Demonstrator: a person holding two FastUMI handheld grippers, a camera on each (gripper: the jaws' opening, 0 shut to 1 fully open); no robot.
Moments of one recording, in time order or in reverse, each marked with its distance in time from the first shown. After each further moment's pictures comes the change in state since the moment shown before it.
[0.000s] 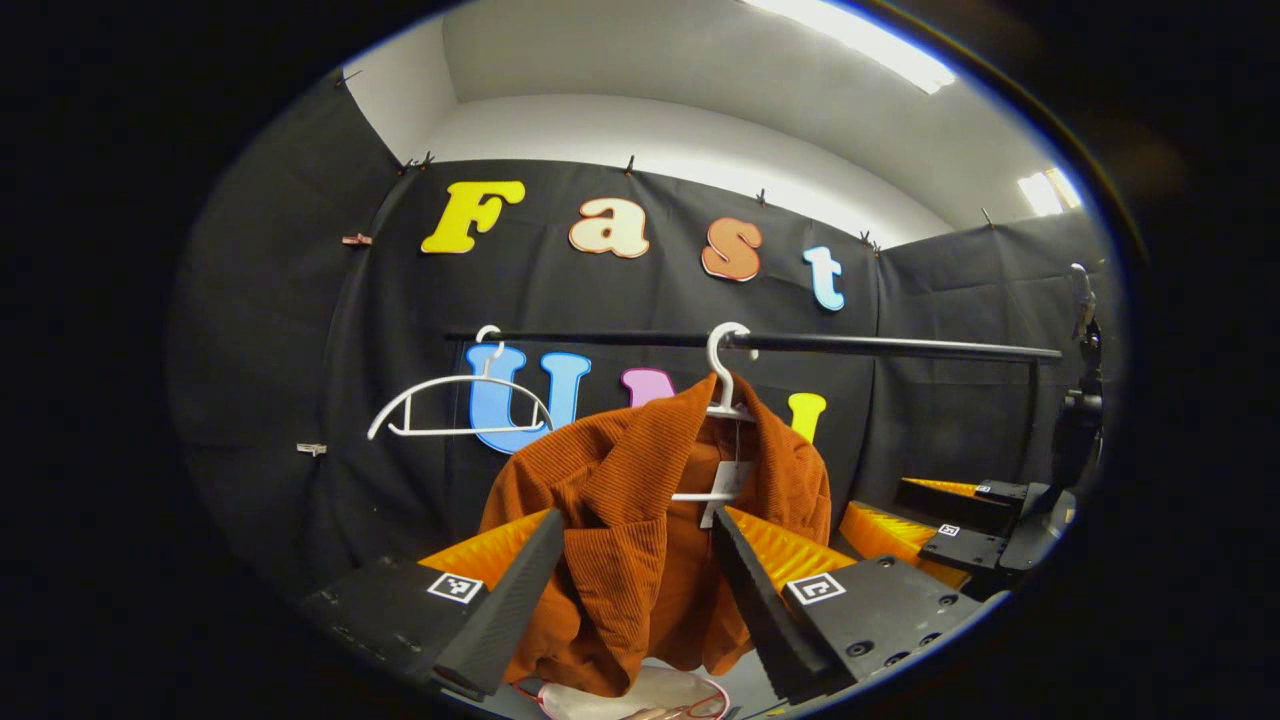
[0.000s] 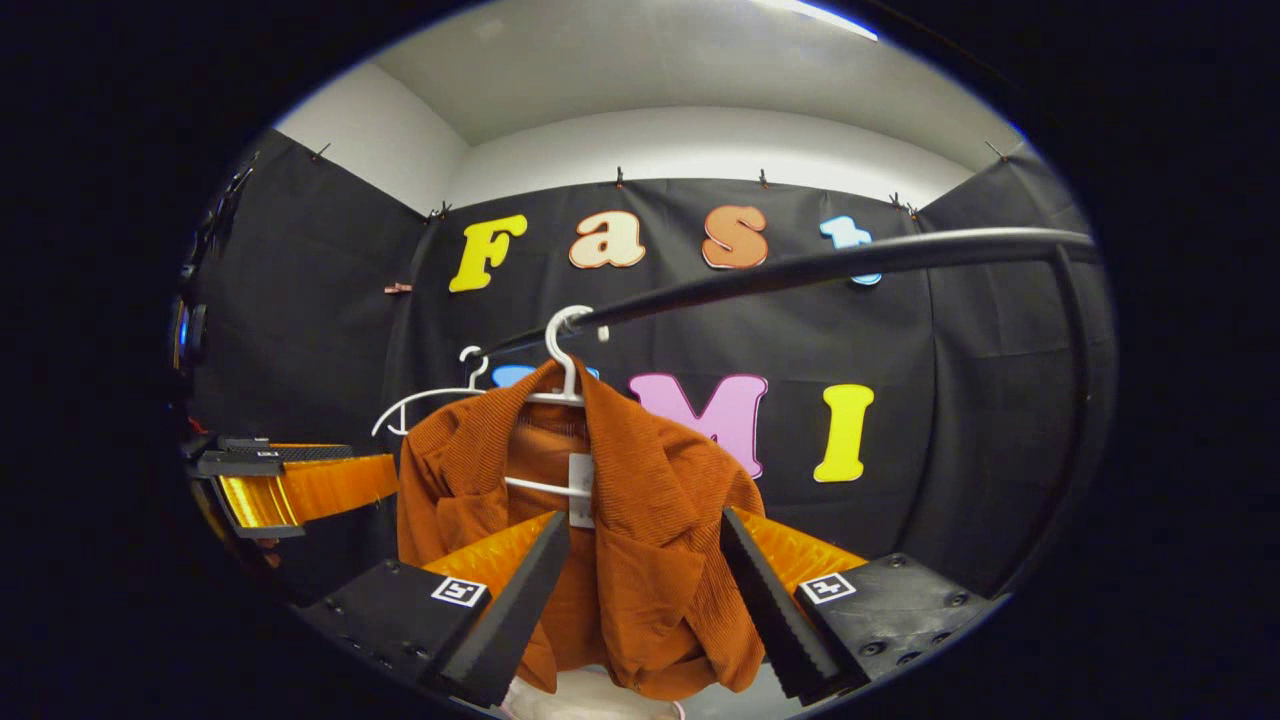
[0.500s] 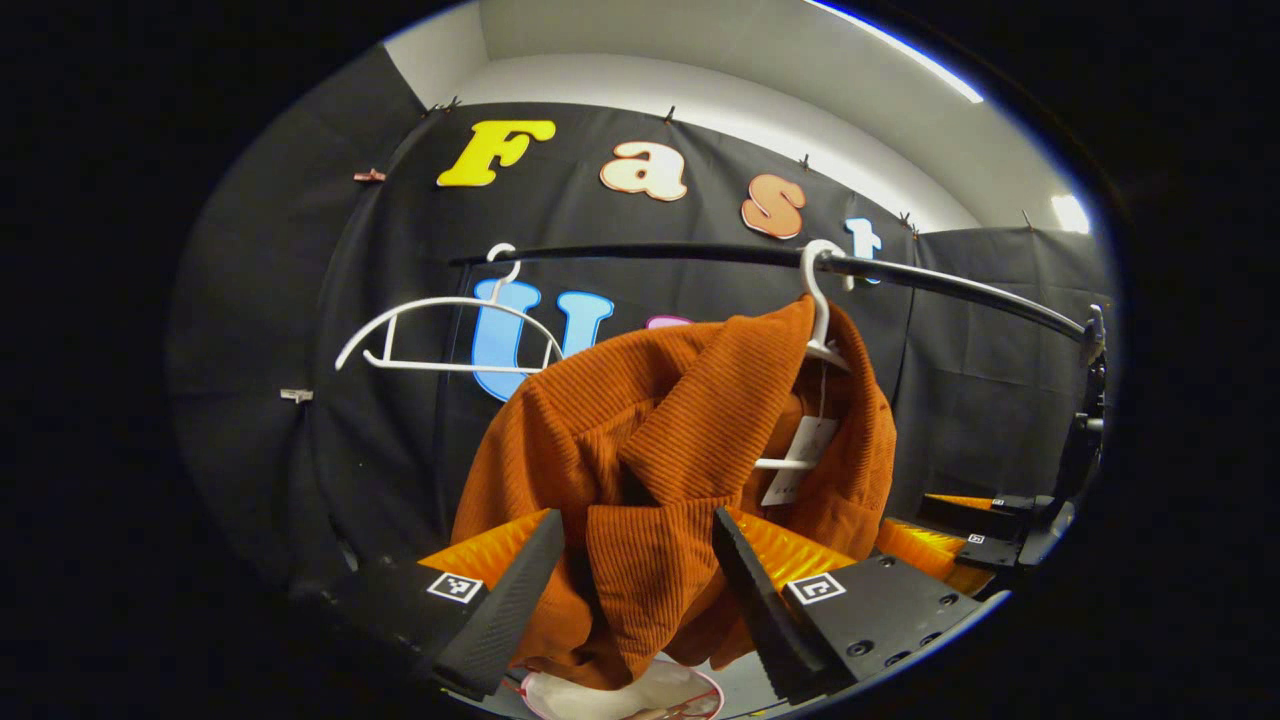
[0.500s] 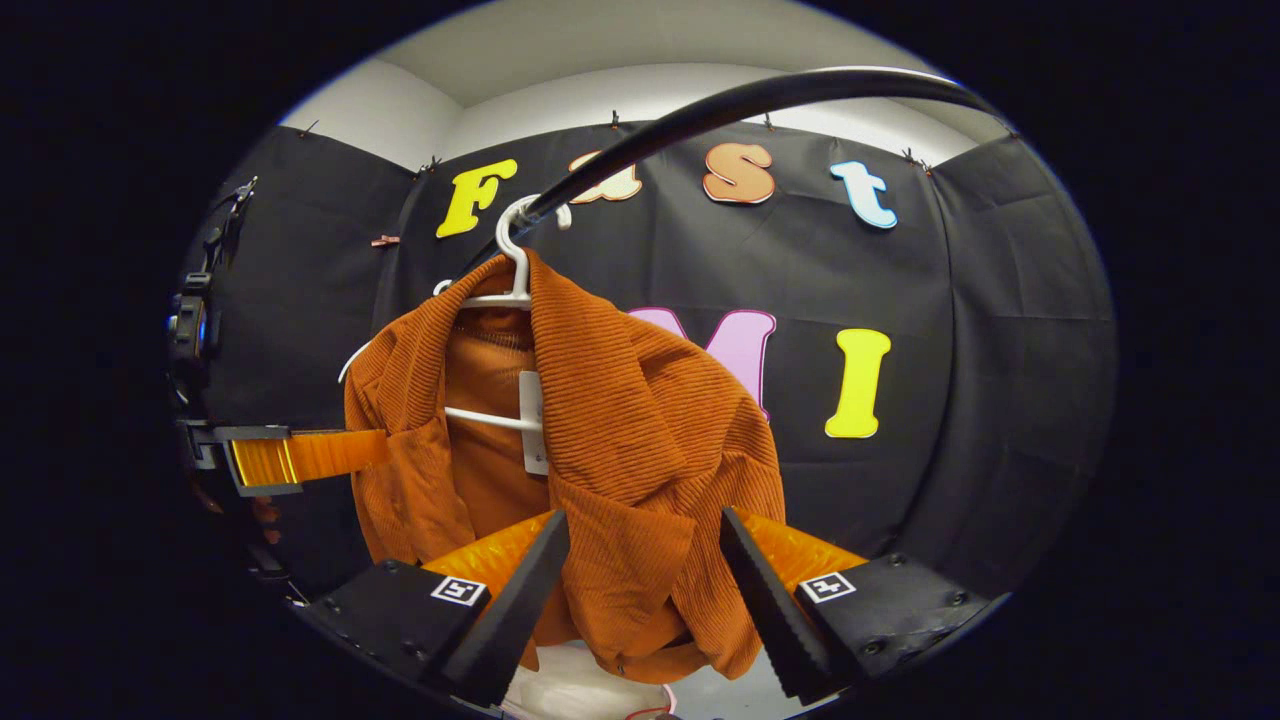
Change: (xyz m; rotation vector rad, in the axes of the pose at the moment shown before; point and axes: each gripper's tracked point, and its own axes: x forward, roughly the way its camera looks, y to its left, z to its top) left arm 0.075 0.039 -0.062 -0.104 0.126 0.008; right arm 0.051 -0.016 -0.062 -0.007 0.135 0.035
